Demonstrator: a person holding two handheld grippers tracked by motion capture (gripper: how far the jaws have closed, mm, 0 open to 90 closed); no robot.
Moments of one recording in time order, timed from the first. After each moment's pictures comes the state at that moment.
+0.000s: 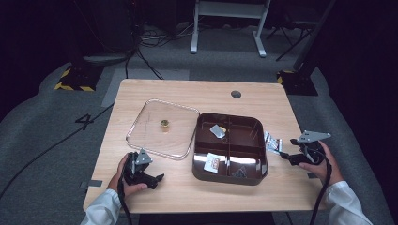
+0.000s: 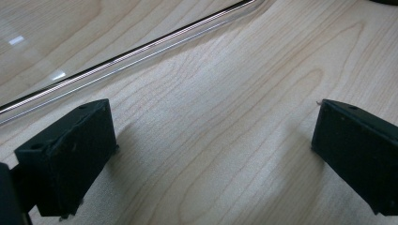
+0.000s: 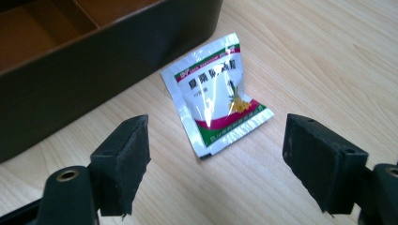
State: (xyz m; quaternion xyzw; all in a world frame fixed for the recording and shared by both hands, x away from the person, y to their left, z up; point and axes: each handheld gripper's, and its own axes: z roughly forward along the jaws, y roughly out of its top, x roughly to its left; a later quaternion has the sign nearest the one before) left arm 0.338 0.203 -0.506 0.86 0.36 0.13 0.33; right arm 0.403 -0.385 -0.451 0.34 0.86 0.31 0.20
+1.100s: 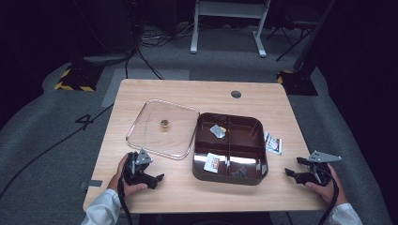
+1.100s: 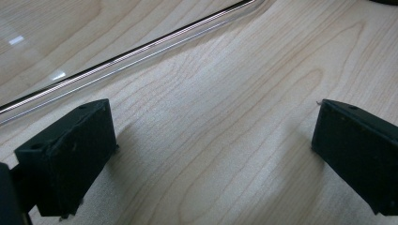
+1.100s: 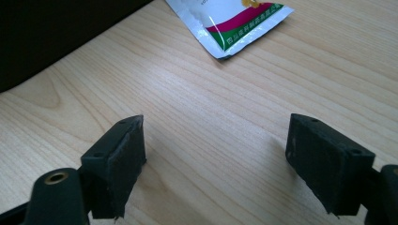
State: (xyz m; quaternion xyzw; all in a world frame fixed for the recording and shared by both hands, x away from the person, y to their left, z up) left arm 0.338 0.203 -0.506 0.86 0.36 0.13 0.33; right arm 0.355 -0.418 -0.502 0.41 0.82 0.36 0.18
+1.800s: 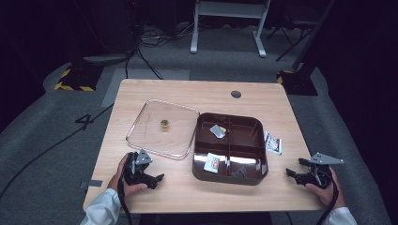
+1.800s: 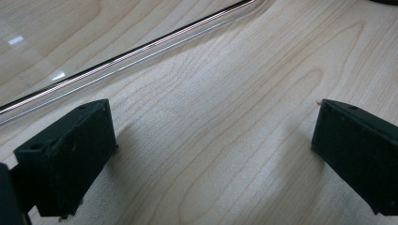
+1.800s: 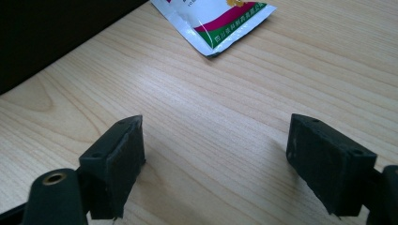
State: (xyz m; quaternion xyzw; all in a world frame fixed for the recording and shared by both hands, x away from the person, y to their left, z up) left arm 0.339 0.203 -0.506 0.86 0.36 0.13 0.33; right arm 0.350 -0.418 -0.504 0.43 0.81 0.36 0.19
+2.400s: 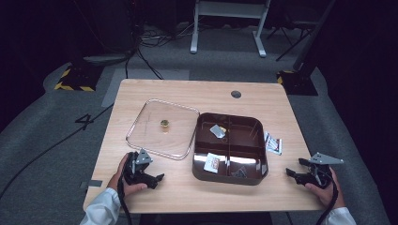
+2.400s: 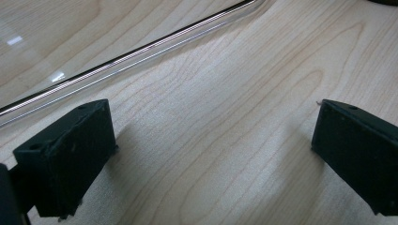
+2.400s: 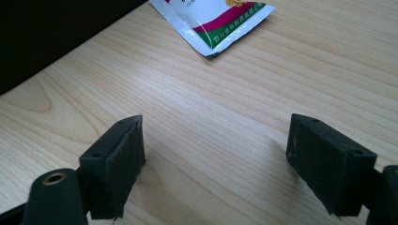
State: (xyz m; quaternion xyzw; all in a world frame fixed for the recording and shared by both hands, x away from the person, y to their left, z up) left arm 0.339 0.203 -0.506 0.86 0.36 0.13 0.33; right arm 0.350 -0.418 -0.504 0.43 0.81 0.36 0.19
